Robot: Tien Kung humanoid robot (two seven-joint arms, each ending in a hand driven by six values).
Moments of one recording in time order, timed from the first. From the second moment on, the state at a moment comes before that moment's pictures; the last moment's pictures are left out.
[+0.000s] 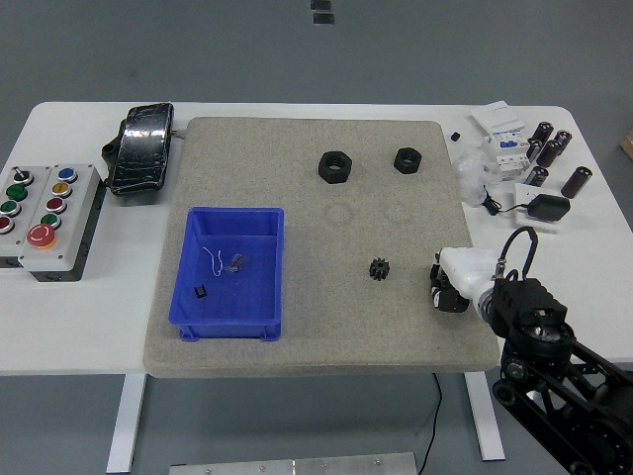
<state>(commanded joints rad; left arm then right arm) -0.04 0.10 -1.88 -0.18 2.18 -0.06 0.20 0.18 -0.30 0.99 1.62 -2.27 0.34 -0.65</state>
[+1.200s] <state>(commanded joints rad) -0.04 0.10 -1.87 -0.18 2.16 -0.06 0.20 0.19 -0.45 1.05 1.78 -2.15 0.32 -0.65</state>
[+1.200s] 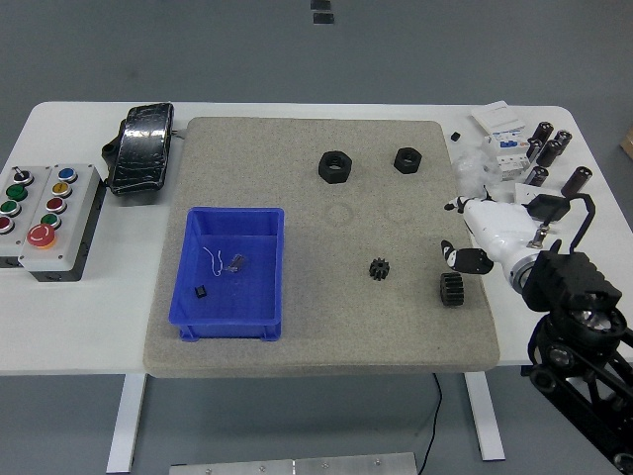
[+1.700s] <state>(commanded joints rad) -0.04 0.11 -1.87 -0.18 2.16 -0.06 0.20 0.20 -0.50 0.98 1.78 -2.06 0.49 -0.65</state>
